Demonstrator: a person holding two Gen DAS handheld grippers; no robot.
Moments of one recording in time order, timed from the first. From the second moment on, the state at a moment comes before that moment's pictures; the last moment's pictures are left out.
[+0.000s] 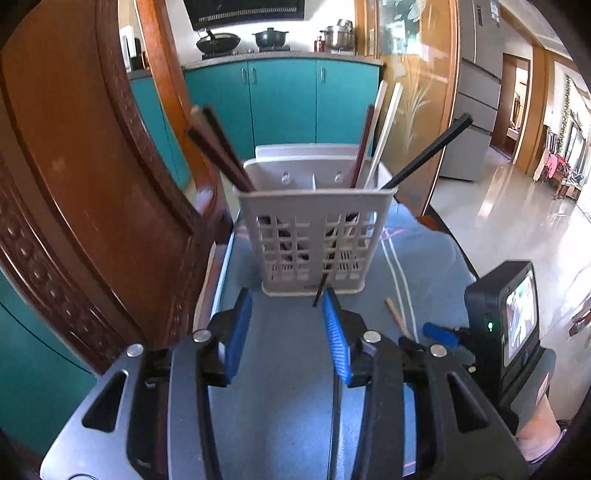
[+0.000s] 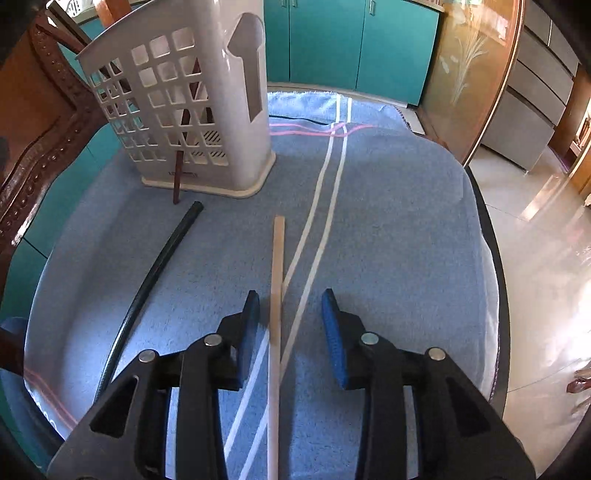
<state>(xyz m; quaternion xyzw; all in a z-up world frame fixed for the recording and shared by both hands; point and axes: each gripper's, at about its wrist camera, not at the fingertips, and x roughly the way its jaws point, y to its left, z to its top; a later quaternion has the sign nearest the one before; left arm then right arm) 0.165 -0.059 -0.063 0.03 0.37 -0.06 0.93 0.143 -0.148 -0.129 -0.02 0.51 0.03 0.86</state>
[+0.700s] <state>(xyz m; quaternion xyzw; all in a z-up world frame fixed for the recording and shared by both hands) 0.206 -0.106 -0.177 0.06 0.50 -0.08 0.86 0.129 -0.183 -0.118 0.00 0.51 0.00 0.86</state>
